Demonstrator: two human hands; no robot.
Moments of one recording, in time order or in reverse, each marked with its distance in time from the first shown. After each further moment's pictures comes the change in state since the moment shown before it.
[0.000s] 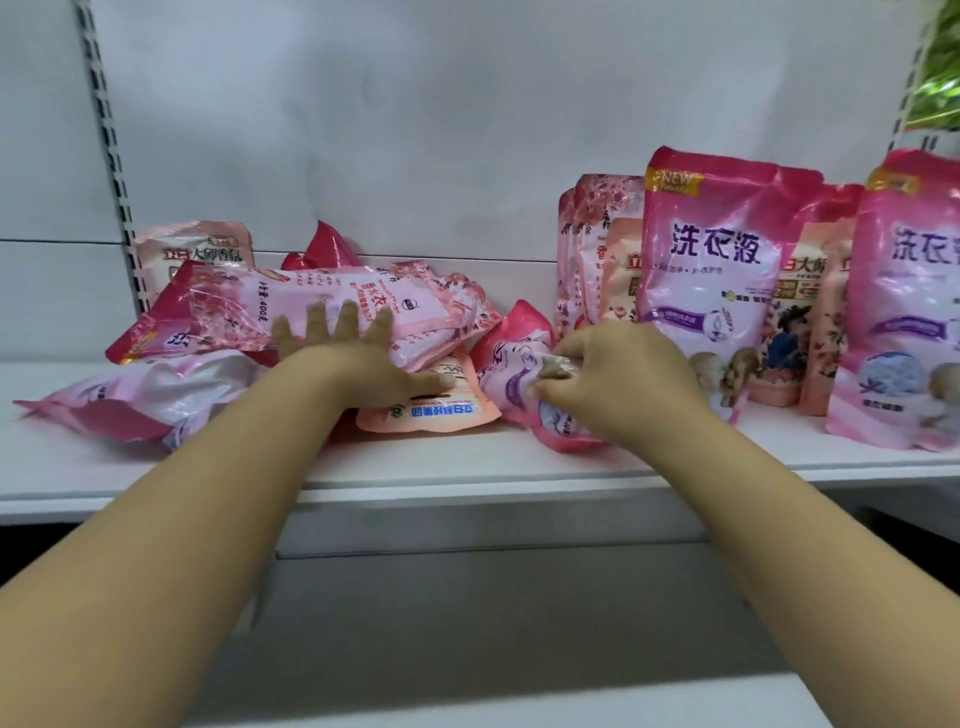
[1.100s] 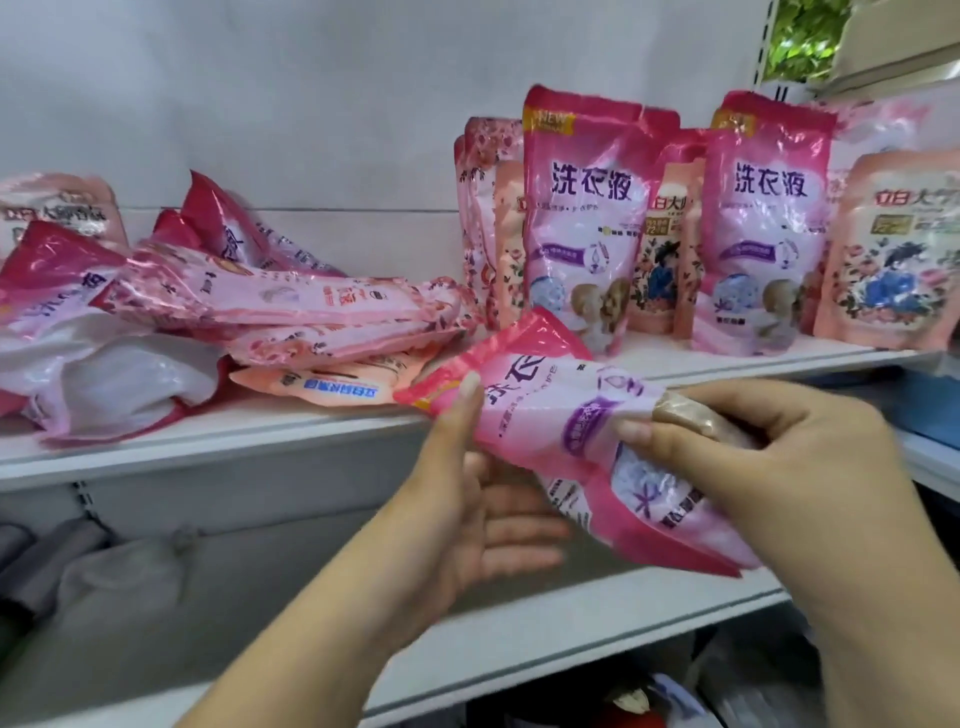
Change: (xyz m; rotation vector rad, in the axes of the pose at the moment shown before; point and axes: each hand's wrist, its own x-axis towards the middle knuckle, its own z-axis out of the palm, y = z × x) left_hand -0.157 0.089 0.058 -1.688 -0.811 0.336; right_hand -0.149 0.020 -0.059 0.791 0.306 0.358
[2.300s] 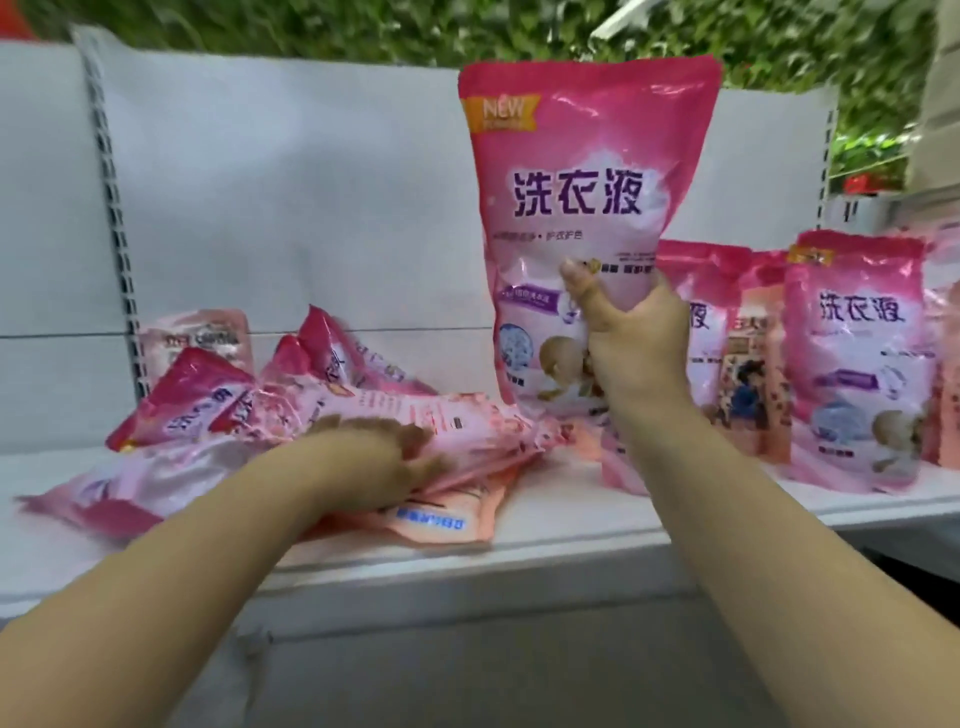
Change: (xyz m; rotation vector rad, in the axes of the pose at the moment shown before) left_hand 0.025 0.111 -0.122 1.870 0.453 -0.101; right_hand 0.148 -0.030 0.102 0.332 0.140 -0.253
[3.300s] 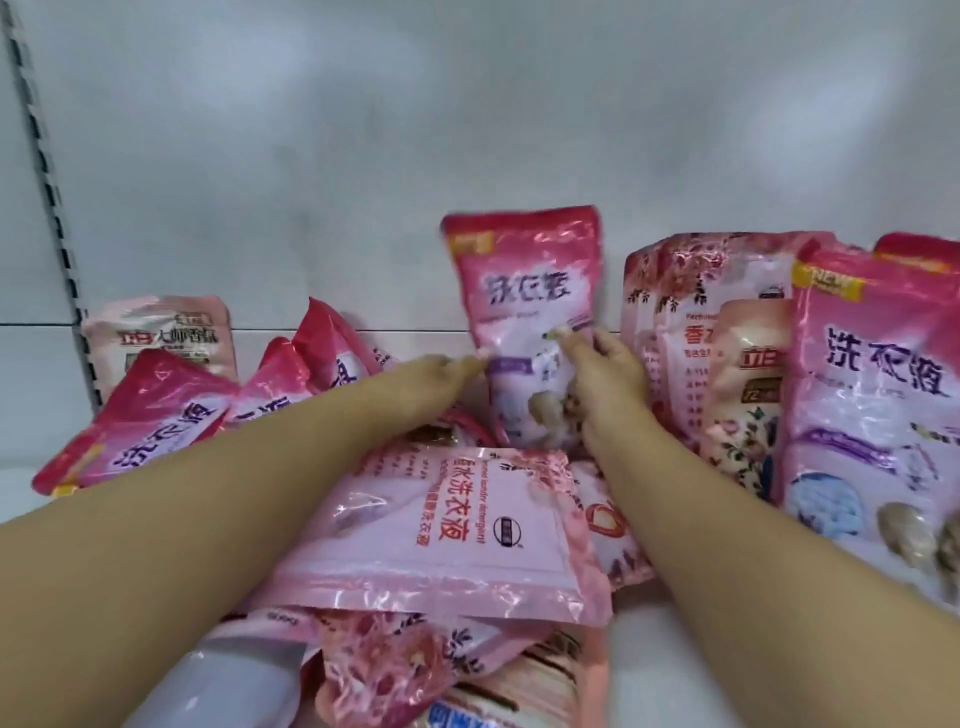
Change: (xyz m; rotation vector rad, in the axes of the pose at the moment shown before) left_hand 0.141 -0.044 -0.016 -0.744 0.087 -0.062; right_hand 0.077 0.153 0.102 0.045 -0.056 0.541
